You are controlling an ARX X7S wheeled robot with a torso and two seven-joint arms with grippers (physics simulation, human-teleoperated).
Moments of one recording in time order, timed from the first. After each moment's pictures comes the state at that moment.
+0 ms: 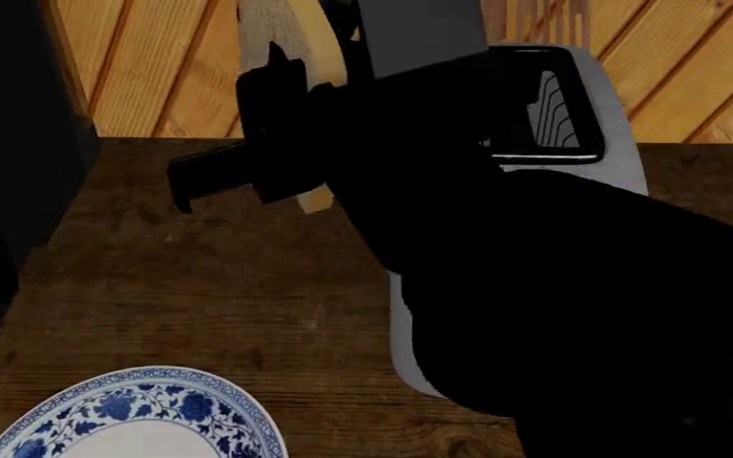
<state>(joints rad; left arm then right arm) -0.53 -0.46 0.02 0.60 -0.33 -0.90 -0.18 1.19 0.07 0.00 -0.40 0.99 1.54 0.46</state>
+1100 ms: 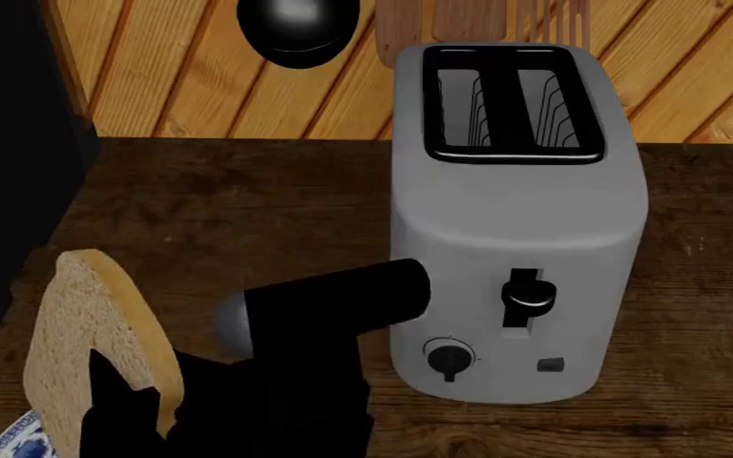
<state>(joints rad) -0.48 -0.50 -0.07 0.69 -0.32 -0.97 -0.22 0.66 0.04 -0.14 -0.63 1.71 1.22 0.96</state>
